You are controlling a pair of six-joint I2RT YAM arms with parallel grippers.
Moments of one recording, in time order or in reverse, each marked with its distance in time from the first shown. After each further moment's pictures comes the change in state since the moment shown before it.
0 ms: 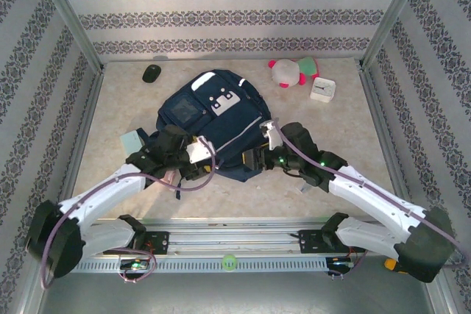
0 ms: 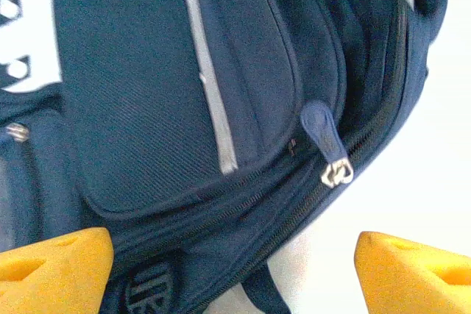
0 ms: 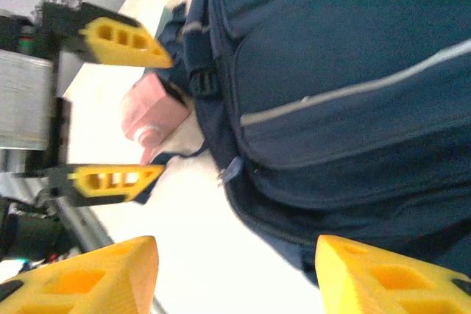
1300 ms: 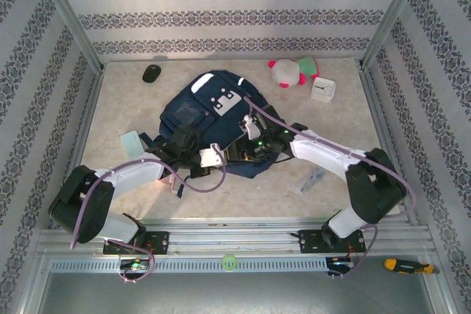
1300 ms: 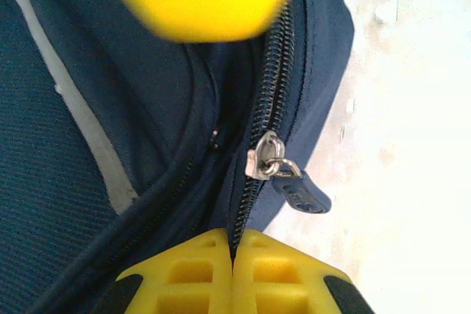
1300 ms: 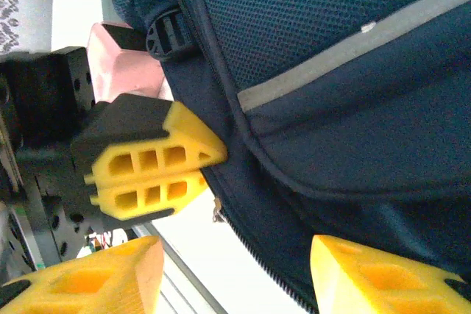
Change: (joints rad) left arm 0.008 0.261 0.012 0.209 0.275 0.105; right arm -0.081 0.449 0.229 -0.102 -0.269 0.093
